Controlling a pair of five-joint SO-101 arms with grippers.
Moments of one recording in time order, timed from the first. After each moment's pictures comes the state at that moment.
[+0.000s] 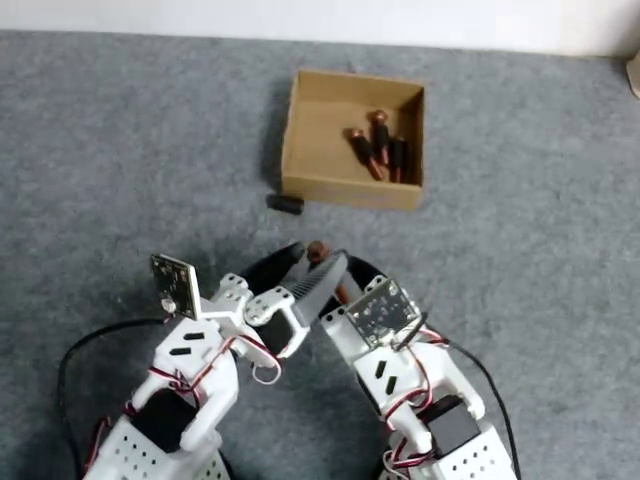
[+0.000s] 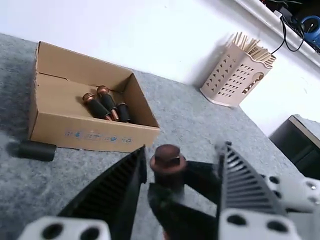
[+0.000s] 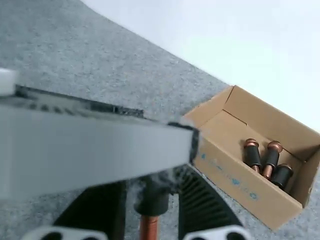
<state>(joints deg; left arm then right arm) 29.0 -104.1 93.2 25.8 35.3 -32.5 -103.6 90.1 32.5 15.8</state>
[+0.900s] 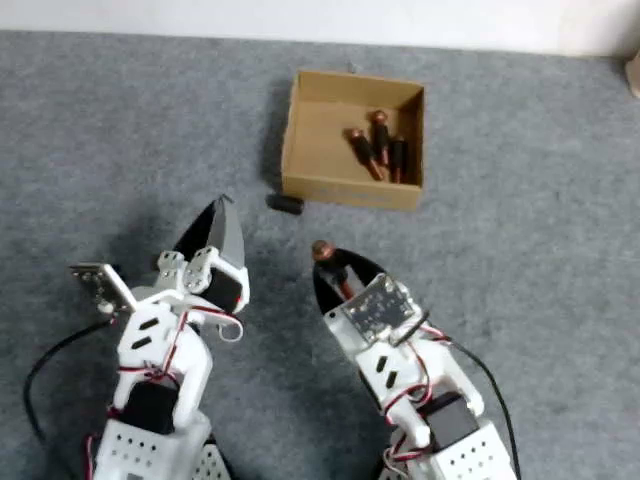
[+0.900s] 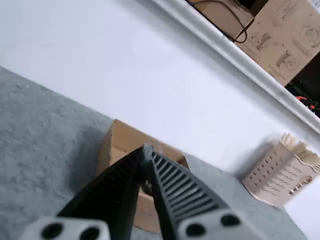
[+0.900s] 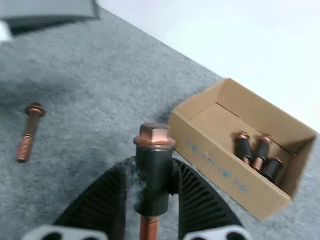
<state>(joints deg) 8.8 -102.9 96.0 12.4 39.6 -29.9 -99.3 89.5 30.4 18.2</state>
